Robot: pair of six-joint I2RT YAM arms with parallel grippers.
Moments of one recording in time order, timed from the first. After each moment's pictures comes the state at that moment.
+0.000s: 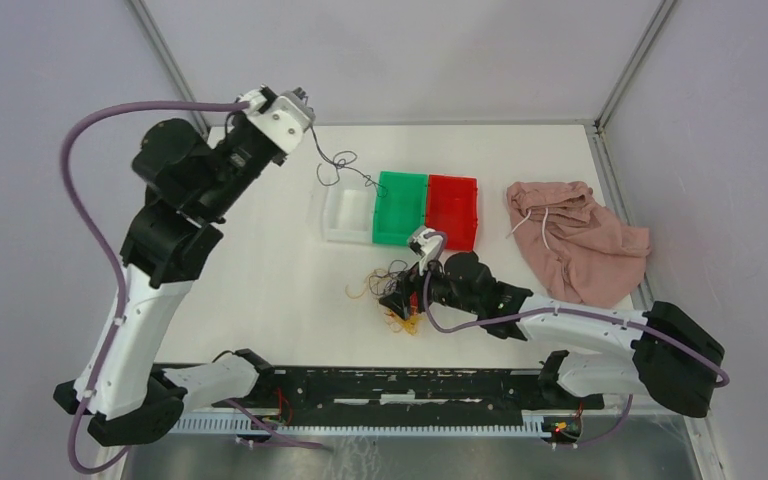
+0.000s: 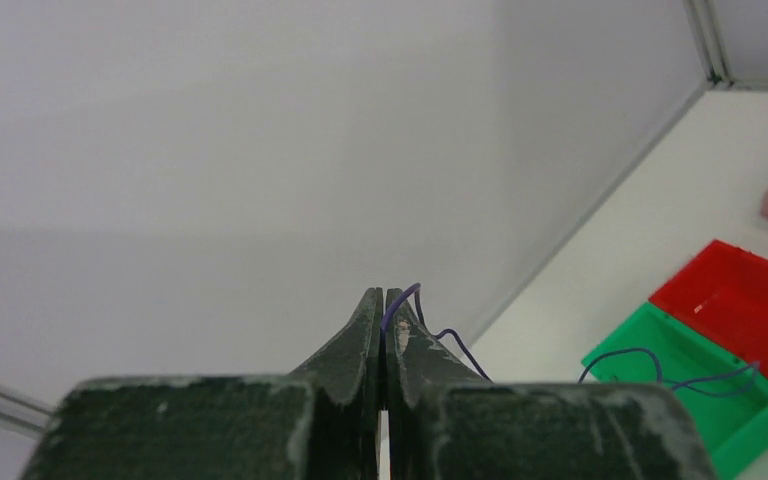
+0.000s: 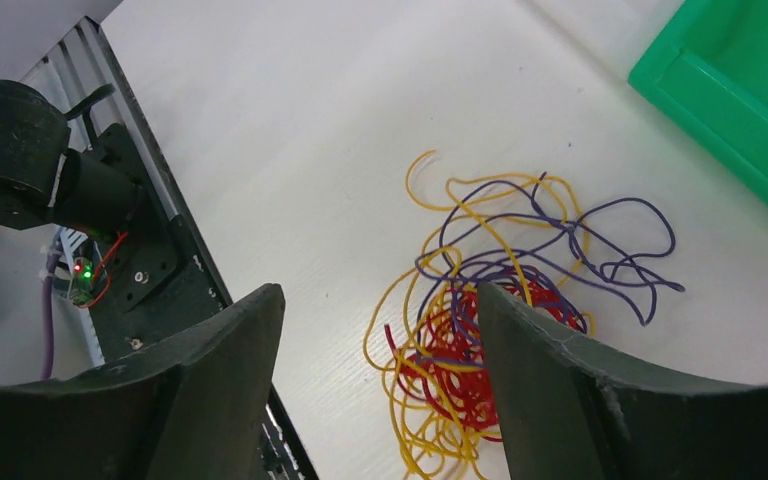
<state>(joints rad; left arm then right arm) -0.58 1.12 1.77 -0.43 0.04 0.67 0.98 1.22 0.55 0.34 -0.09 0.35</state>
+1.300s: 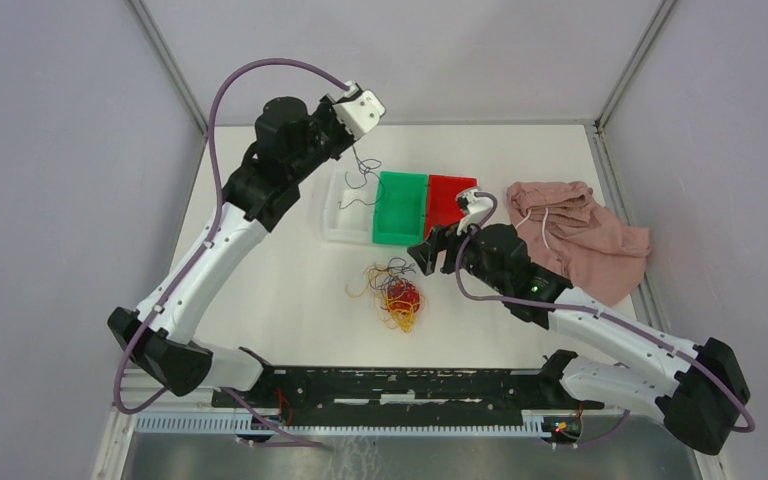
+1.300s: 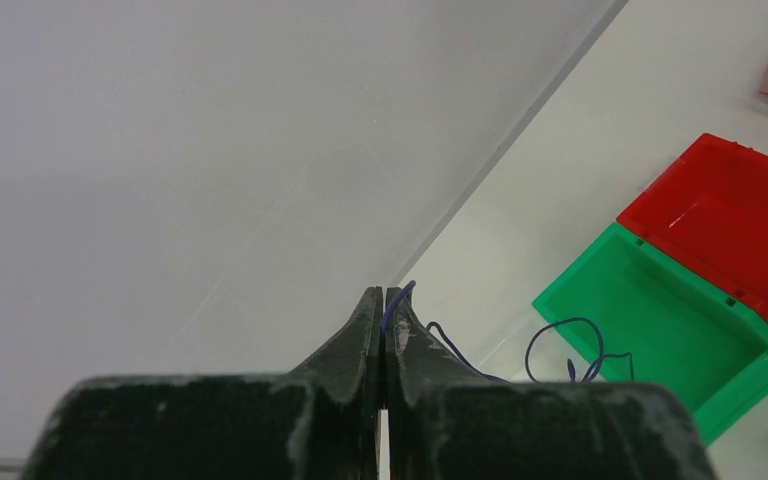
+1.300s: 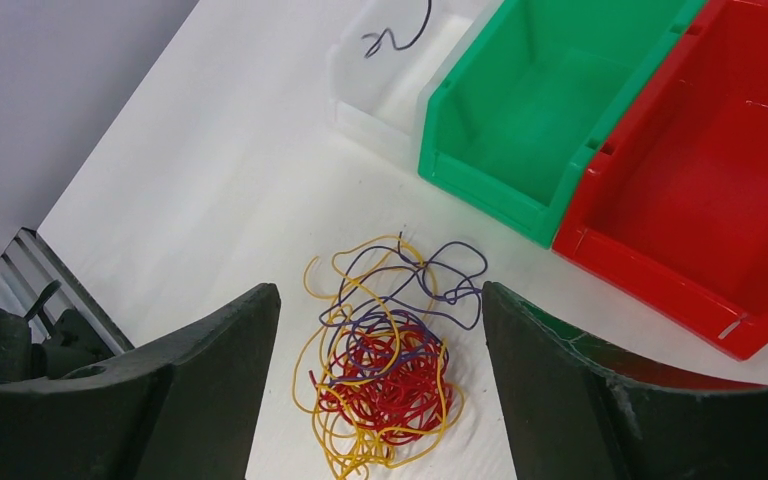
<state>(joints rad) -0.56 1.37 1.56 -0.28 0.03 0.66 0.80 1.03 0.67 0.08 0.08 0.44</state>
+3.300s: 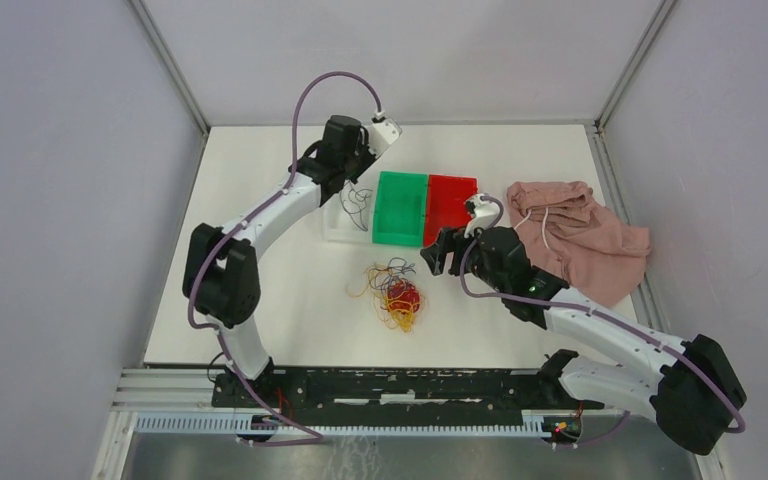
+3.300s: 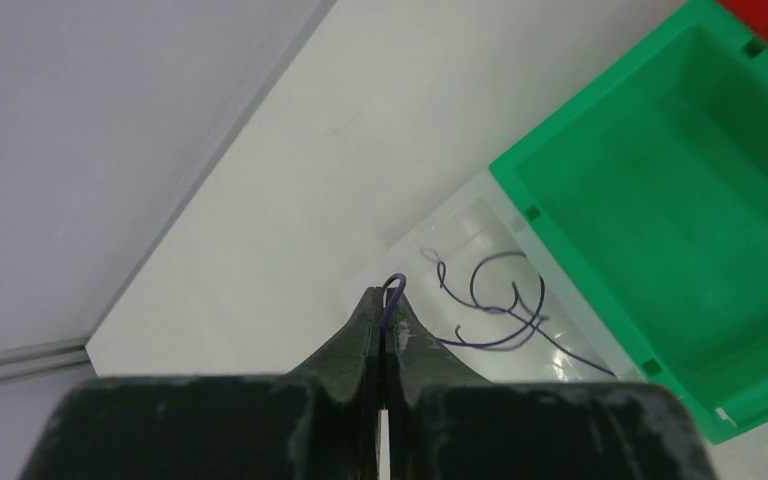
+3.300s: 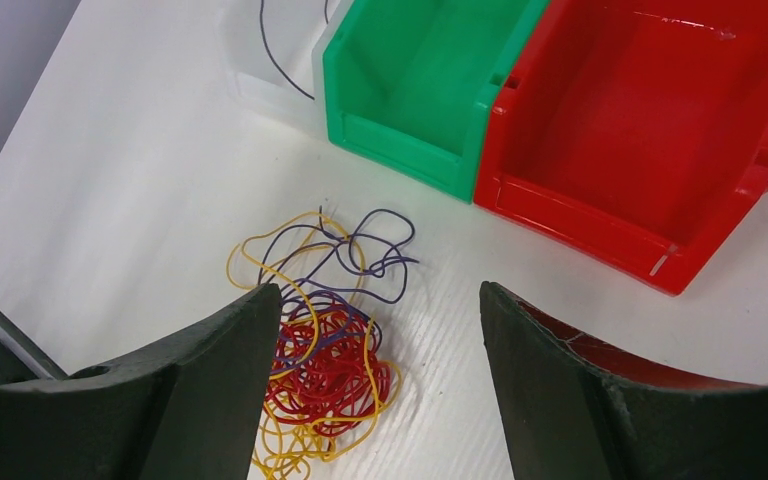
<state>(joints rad) -0.48 1.79 1.52 -0.26 -0.10 0.54 0.73 1.05 0.59 0.09 0.11 0.46</state>
